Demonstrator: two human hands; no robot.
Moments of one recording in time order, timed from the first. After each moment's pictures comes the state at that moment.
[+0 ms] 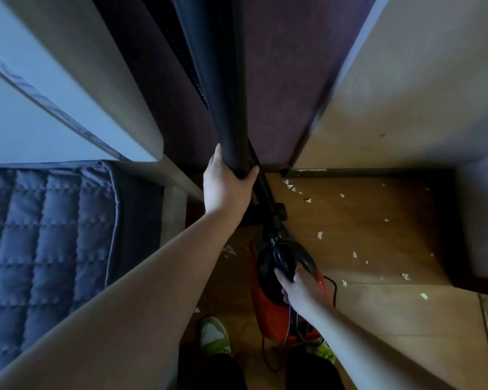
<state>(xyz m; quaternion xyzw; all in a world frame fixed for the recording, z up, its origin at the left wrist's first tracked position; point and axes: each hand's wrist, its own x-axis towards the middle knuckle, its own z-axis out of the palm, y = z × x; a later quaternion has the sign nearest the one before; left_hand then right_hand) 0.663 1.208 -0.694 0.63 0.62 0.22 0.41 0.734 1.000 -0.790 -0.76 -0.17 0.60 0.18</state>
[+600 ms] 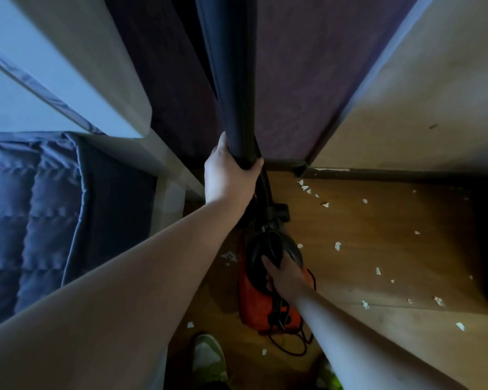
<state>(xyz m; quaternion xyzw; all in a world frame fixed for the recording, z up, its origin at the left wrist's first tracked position) 0.657 1.233 -0.777 0.62 0.62 0.23 0.42 0.717 1.058 -0.902 -0.74 -0.18 0.61 0.21</state>
